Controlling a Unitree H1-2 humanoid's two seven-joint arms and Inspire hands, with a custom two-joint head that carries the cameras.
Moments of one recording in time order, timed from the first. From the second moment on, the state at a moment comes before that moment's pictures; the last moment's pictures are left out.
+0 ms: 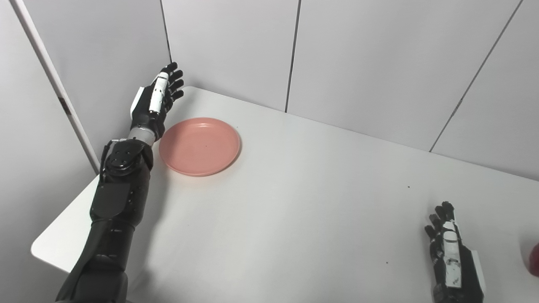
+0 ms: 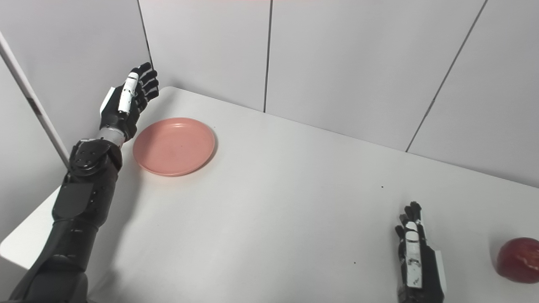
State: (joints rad) left arm -0.46 0.42 0.36 0.33 -0.25 0.10 -0.07; right arm -0.07 -0.04 0.01 -0.02 0.09 0.00 0.09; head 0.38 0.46
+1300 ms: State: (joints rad) left arm -0.45 0.44 0.42 0.38 -0.28 0.10 -0.05; right arm -0.06 -0.04 0.01 -0.07 0.09 0.06 0.08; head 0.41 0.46
